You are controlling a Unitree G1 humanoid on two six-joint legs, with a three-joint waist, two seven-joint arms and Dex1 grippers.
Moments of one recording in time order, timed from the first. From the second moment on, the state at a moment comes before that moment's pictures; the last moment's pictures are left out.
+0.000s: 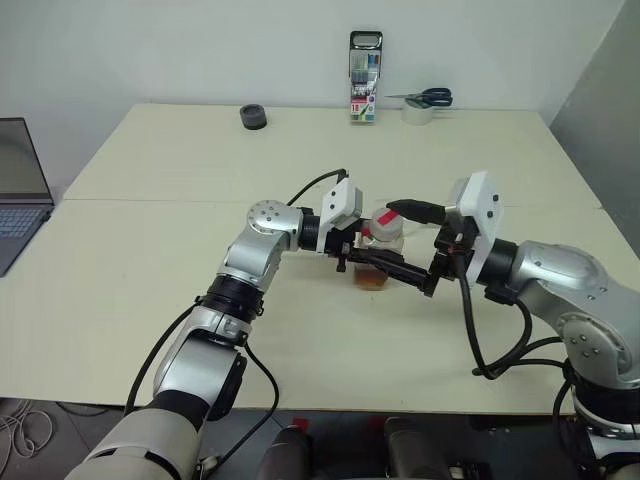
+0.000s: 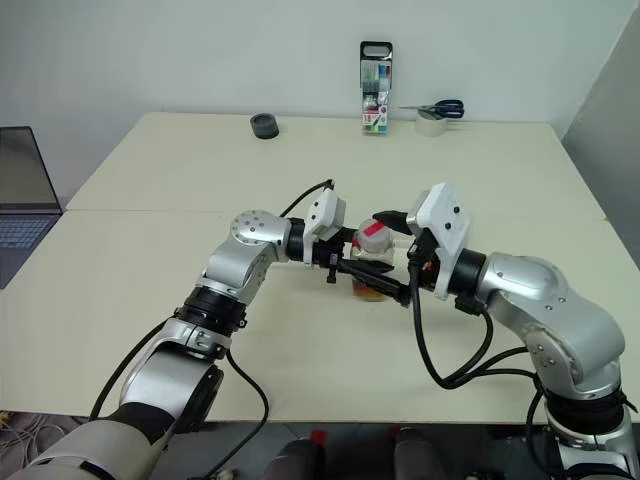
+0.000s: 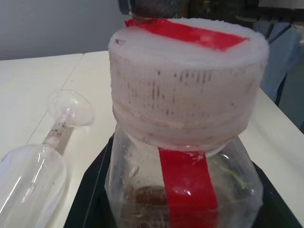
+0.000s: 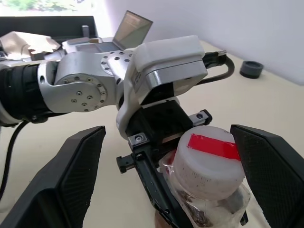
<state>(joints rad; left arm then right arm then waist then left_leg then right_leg) -0.90 0.27 -0.23 0.49 -0.23 0.10 -1.32 -0.48 -0.54 0.00 -0.67 0.60 0.89 0.53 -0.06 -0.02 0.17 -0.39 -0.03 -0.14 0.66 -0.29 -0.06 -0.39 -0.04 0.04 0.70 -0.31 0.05</state>
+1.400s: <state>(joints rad) -0.90 0.28 -0.23 0.48 -0.23 0.12 -1.33 -0.40 -0.61 -0.08 -0.66 0.60 0.82 0.50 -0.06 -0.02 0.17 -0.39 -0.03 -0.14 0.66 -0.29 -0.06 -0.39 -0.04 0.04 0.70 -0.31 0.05</state>
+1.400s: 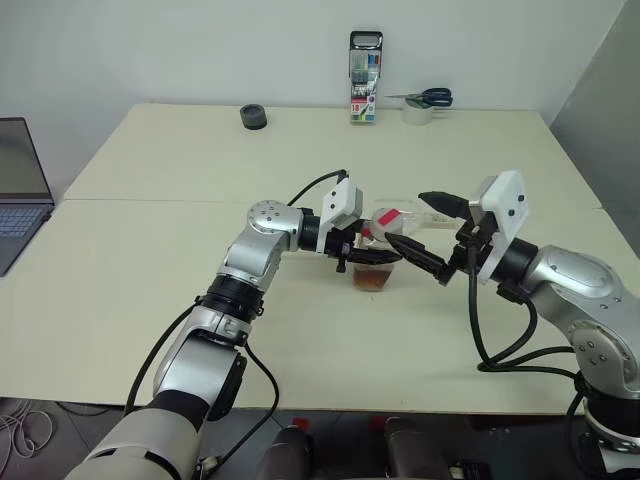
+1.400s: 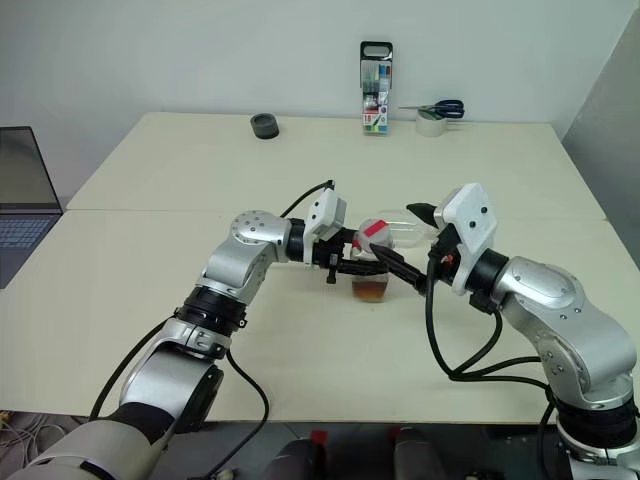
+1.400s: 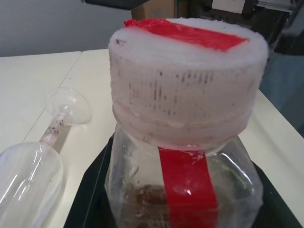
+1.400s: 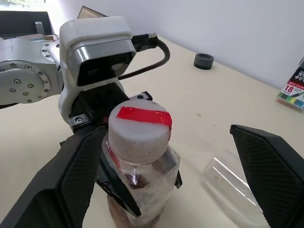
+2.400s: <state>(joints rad) -0.90 0.28 -0.23 0.48 -0.23 0.12 -1.33 -0.39 -0.43 0.06 -0.74 0.42 0.80 0.26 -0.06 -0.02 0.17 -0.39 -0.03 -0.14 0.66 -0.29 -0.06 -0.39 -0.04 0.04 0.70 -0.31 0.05</state>
